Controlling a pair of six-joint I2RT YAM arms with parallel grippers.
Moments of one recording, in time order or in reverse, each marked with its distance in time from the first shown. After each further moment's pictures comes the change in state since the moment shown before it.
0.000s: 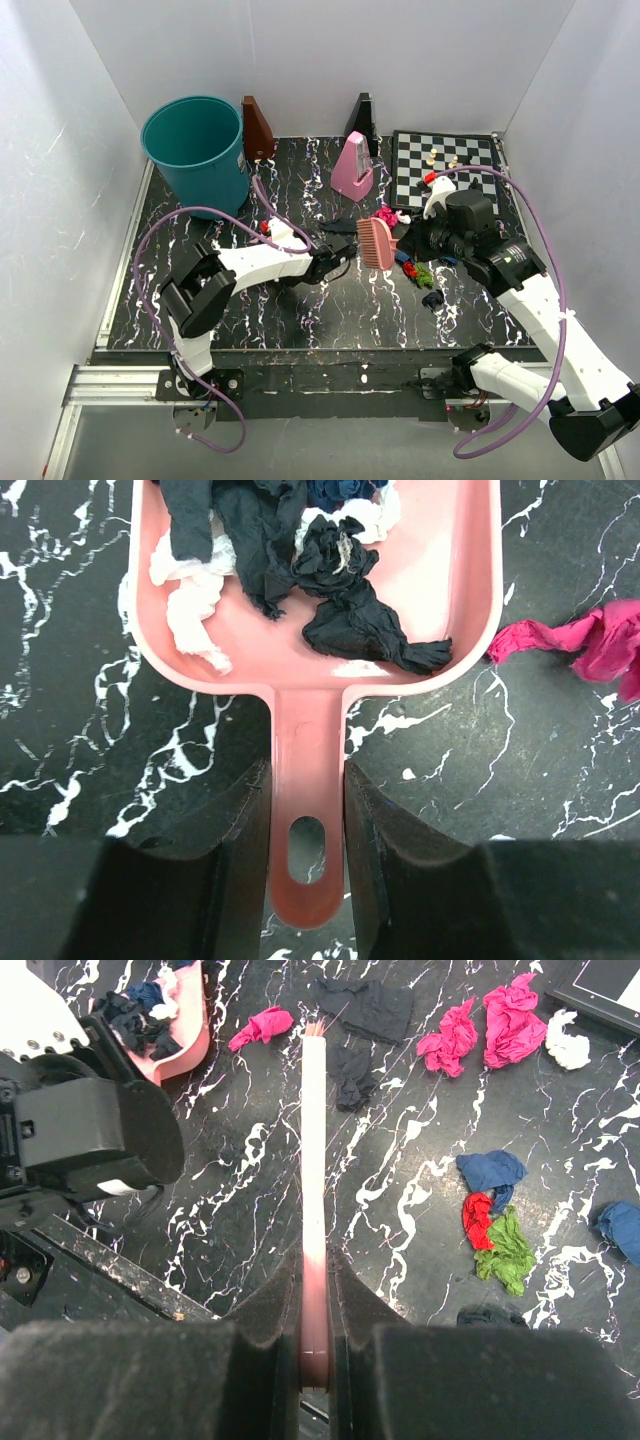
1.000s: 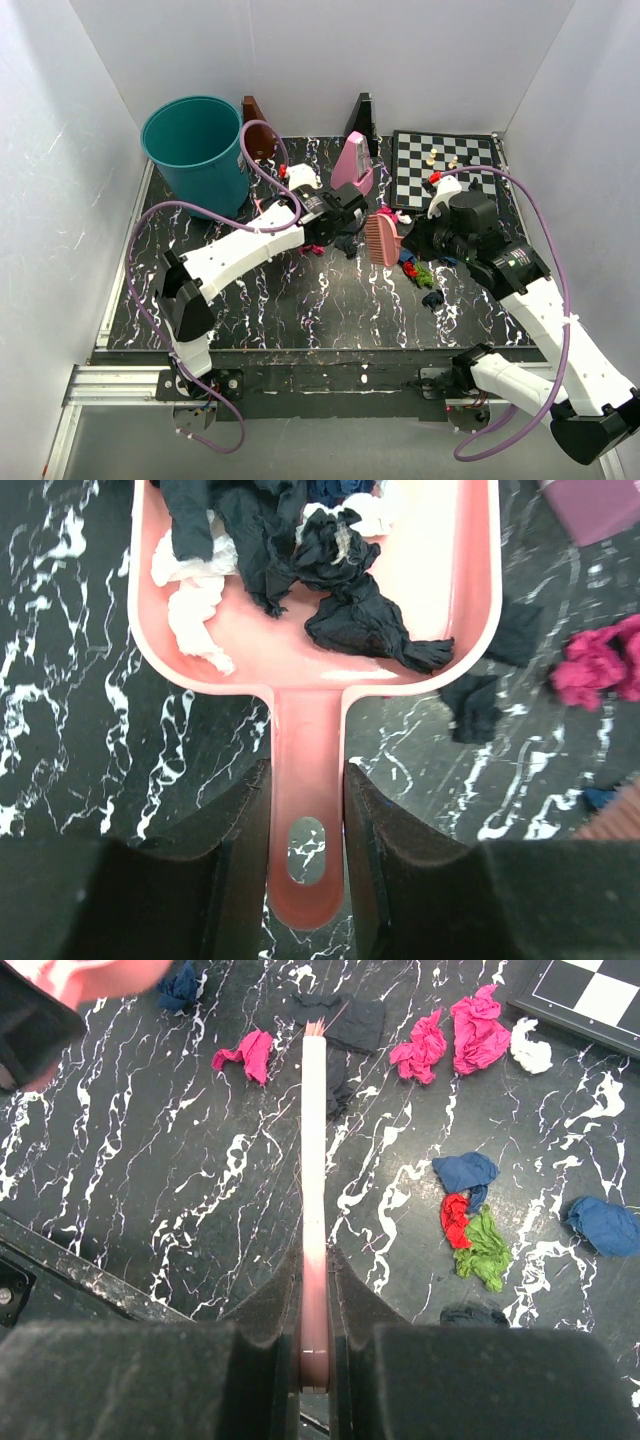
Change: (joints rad) left arm -0.015 -0.052 0.480 -0.229 0.031 0.360; right arm 0.000 -0.021 0.001 -0.003 0.055 0.000
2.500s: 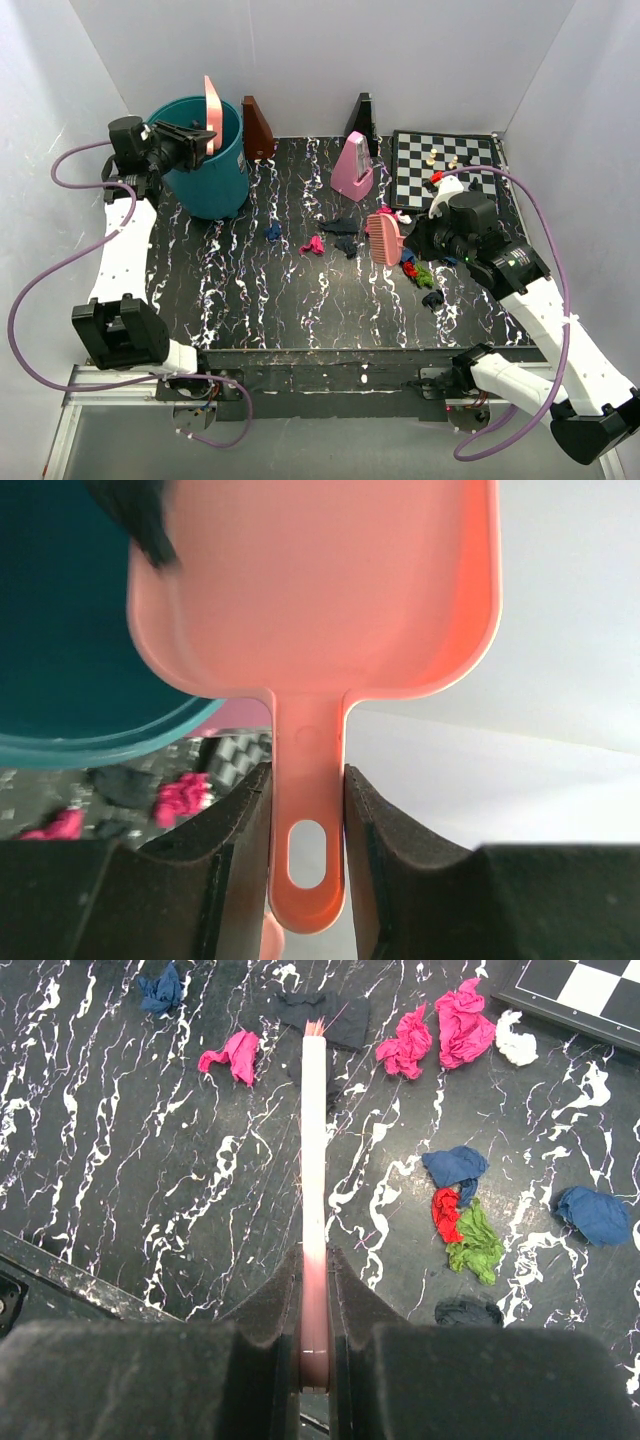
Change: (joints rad) left arm 1.063 -0.360 -0.274 0.895 1.181 0.039; right arm 0.000 0.000 0.000 -0.009 0.036 0.012
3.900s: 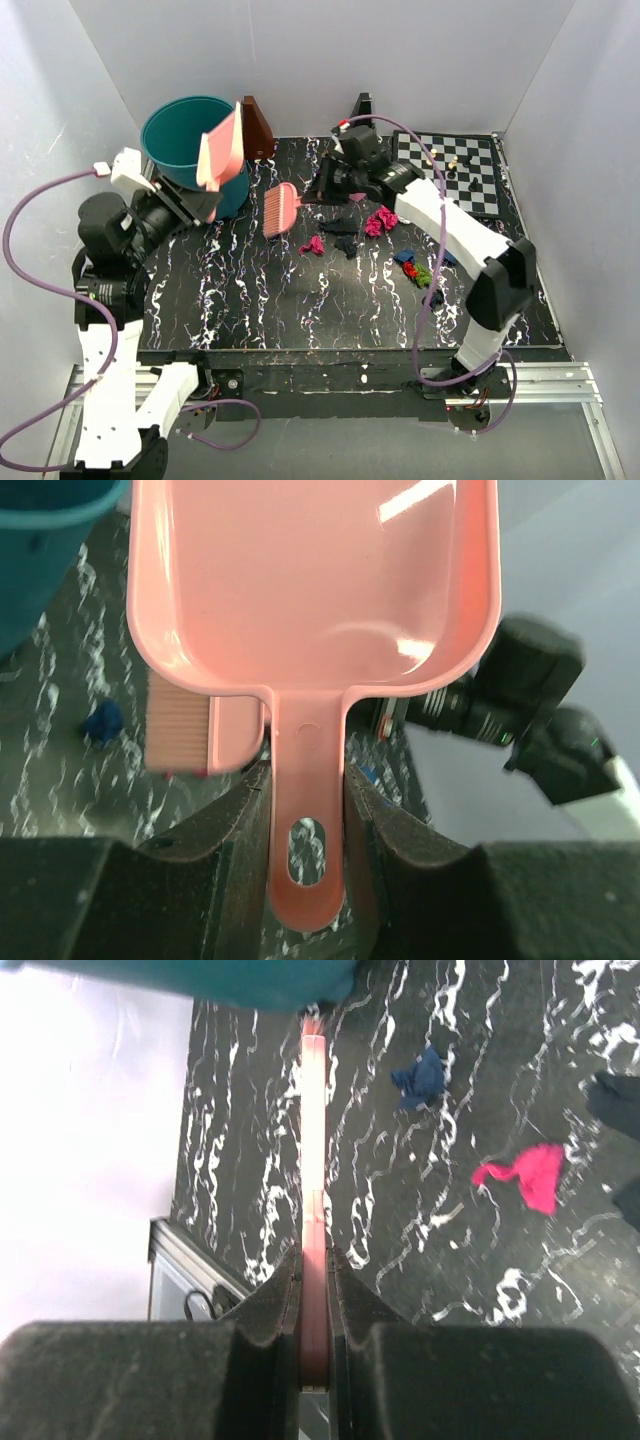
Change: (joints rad) left arm -0.107 -0.592 -0.159 -0.183 0.040 0.491; right arm 0.172 0.771 0.547 0.200 -0.232 0.486
